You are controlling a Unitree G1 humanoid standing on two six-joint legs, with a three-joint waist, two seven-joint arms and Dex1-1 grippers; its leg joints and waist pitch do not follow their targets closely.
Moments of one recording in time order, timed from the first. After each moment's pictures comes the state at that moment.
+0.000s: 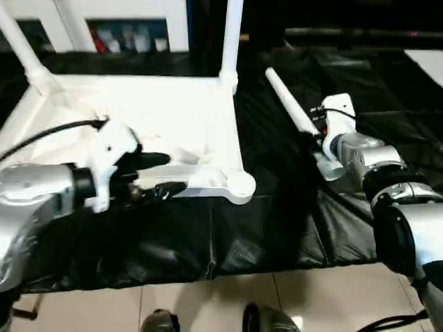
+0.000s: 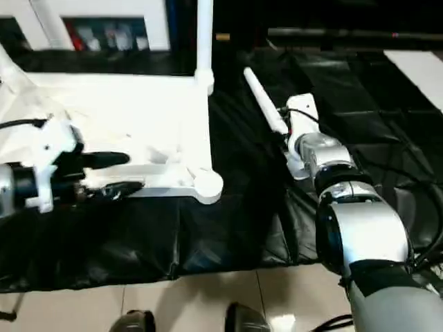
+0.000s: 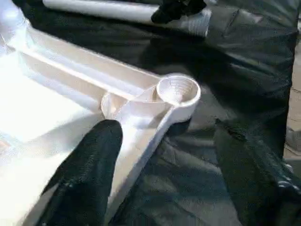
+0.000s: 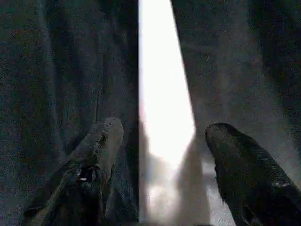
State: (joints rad) left arm -0.28 0.74 0.11 -0.50 -0.38 0.89 -0.96; right arm -1.12 -0.34 -0.07 1.35 -0.01 0.28 0.25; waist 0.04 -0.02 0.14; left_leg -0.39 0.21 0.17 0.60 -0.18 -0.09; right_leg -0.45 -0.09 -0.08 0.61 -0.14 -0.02
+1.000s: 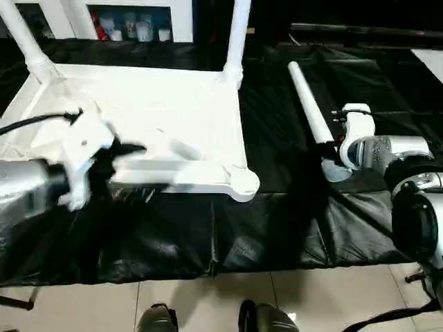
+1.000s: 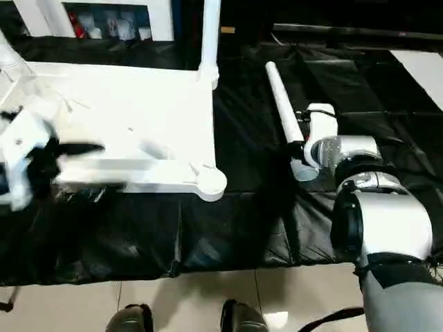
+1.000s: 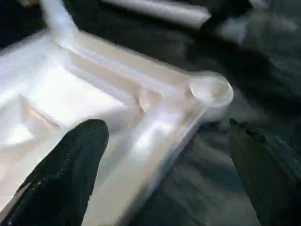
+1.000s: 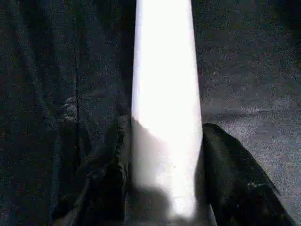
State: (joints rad) left arm -0.29 0.73 0.16 -0.46 -0.39 0.82 -0.85; right arm -1.14 -0.42 -0.19 1.38 0.04 0.51 0.31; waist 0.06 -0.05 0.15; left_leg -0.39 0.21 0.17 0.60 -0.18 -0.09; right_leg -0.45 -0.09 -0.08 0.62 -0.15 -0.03
